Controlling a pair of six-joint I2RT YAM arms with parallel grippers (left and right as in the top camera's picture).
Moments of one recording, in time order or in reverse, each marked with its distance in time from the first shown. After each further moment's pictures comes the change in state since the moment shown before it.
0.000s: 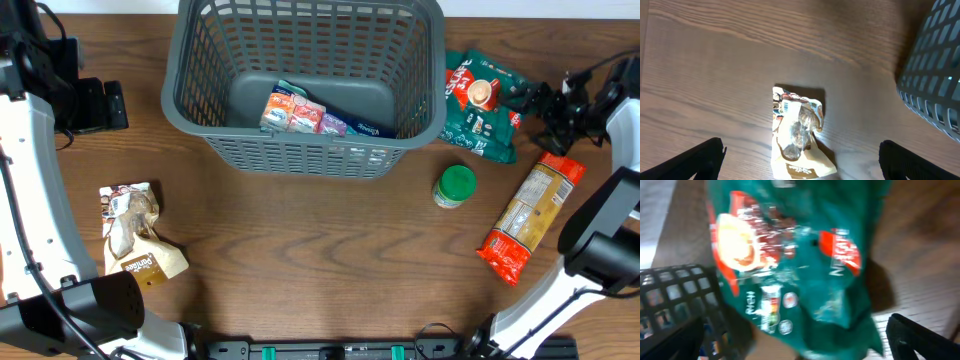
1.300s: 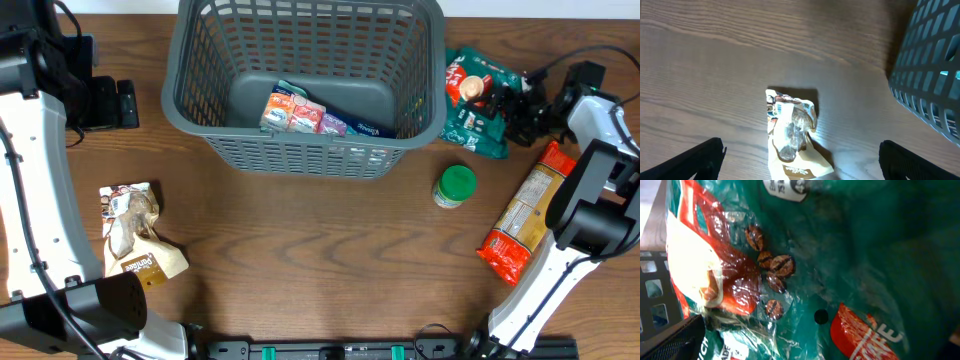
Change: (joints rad) left arm -0.046 0.000 0.000 0.000 0.000 0.006; right arm 0.100 0.186 0.002 0.204 -0.100 -0.142
